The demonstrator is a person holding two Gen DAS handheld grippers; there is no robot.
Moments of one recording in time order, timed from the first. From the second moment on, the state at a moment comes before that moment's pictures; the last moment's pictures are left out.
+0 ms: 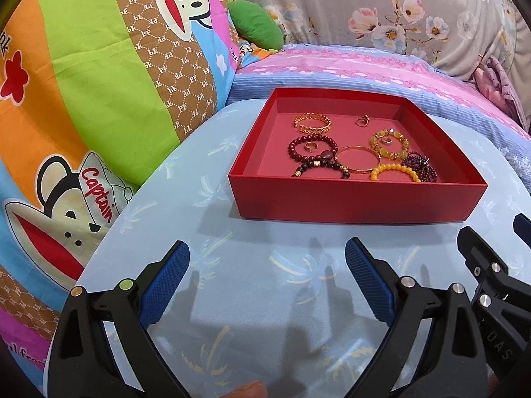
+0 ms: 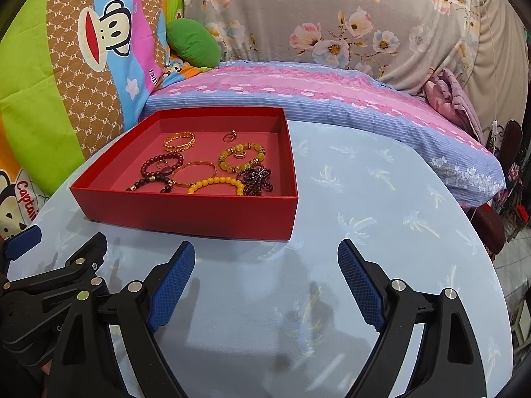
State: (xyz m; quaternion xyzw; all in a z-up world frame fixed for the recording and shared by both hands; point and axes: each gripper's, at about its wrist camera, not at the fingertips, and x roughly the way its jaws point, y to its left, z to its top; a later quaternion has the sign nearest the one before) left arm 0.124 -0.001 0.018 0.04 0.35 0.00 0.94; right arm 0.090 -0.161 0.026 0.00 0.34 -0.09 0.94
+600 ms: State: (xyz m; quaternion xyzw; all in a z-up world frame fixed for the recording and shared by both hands) left arm 0.121 0.000 0.019 0.03 0.35 -0.01 0.94; right arm 0.089 -0.161 0.027 0.00 0.33 -0.09 0.94
